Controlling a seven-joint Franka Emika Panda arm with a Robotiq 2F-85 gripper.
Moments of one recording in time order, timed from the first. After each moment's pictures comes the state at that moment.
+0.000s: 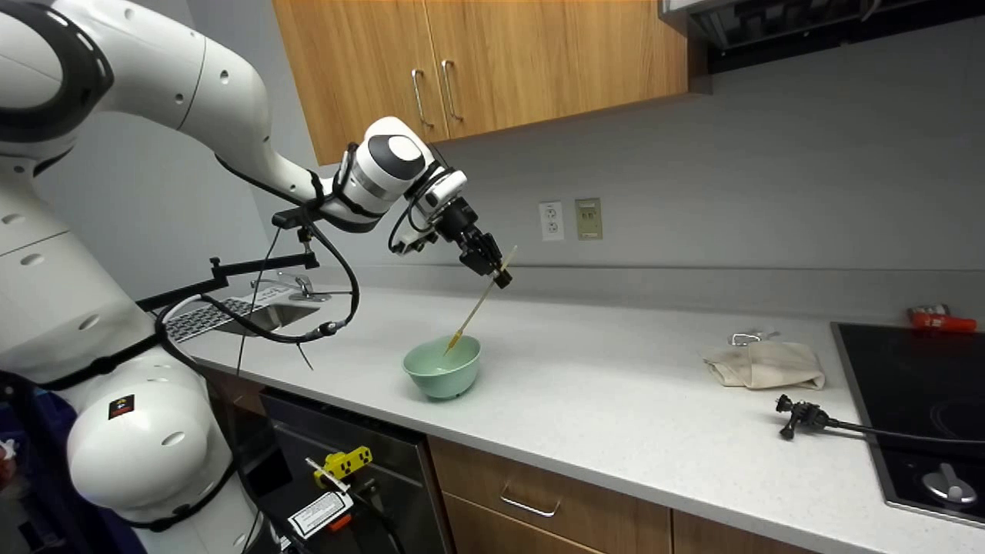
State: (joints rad) arm 0.04 -0.24 0.21 -2.32 -0.61 2.25 1.50
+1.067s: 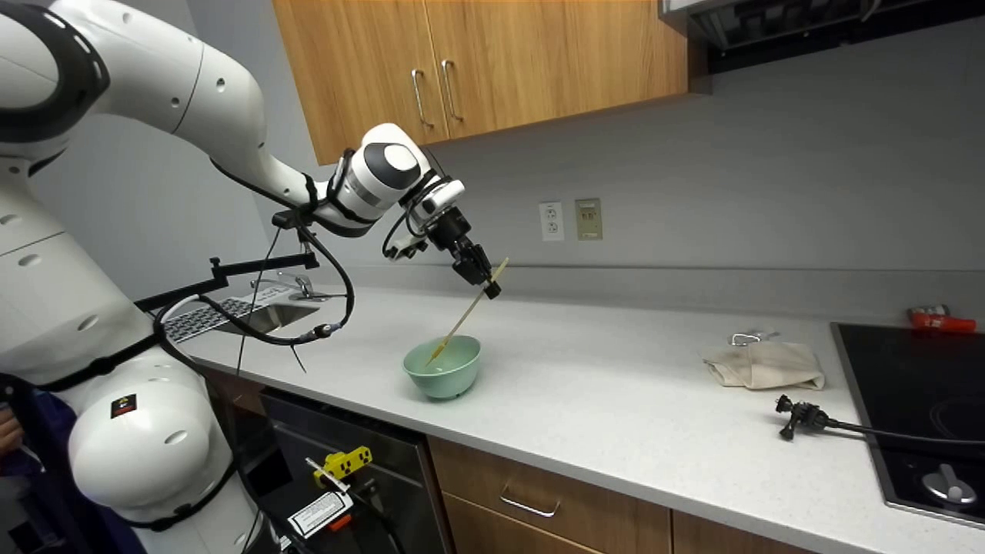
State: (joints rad) arm 0.06 -0.25 0.22 -2.36 -0.54 2.25 1.38
